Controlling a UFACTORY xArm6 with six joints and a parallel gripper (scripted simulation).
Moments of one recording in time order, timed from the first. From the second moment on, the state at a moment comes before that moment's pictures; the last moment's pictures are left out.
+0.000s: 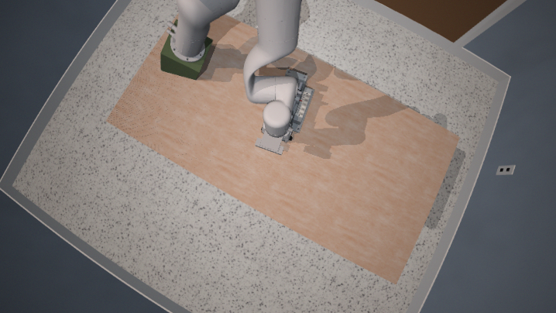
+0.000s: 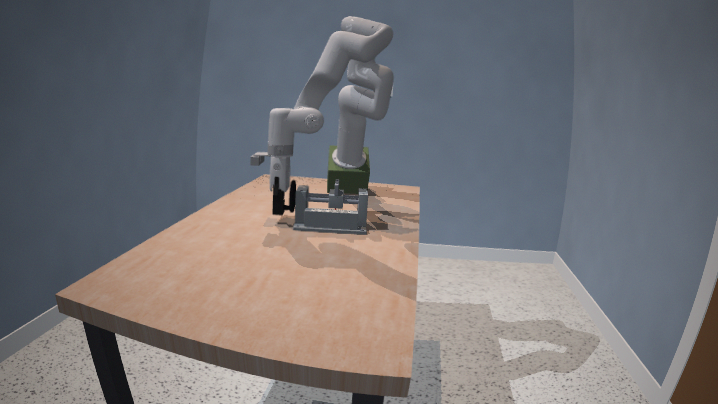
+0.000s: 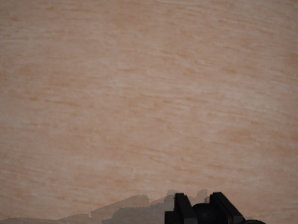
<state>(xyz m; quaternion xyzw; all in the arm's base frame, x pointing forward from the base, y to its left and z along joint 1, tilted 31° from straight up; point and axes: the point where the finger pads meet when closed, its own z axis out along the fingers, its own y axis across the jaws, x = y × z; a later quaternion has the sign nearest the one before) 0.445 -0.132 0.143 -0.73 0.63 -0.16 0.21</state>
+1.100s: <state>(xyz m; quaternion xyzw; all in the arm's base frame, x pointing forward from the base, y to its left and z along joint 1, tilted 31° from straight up) 0.446 -0.132 0.144 -0.73 0.63 -0.16 0.21</state>
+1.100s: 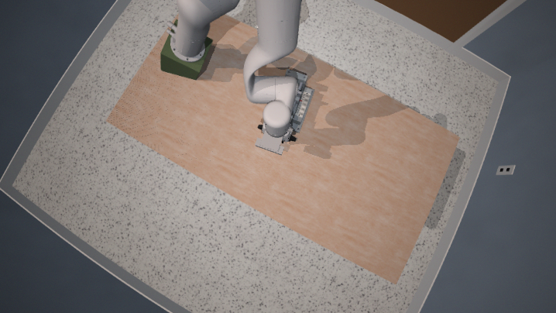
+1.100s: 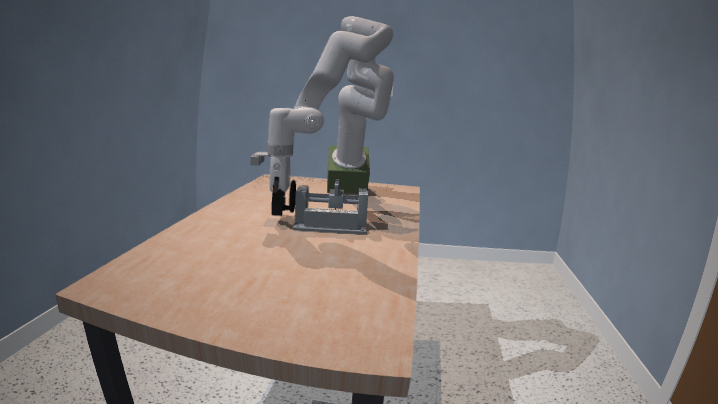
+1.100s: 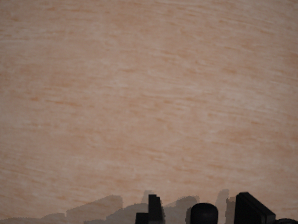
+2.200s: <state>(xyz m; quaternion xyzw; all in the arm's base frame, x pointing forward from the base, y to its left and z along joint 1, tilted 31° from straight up) 0.398 -0.143 0.224 -0.73 0.63 -0.17 0.21</state>
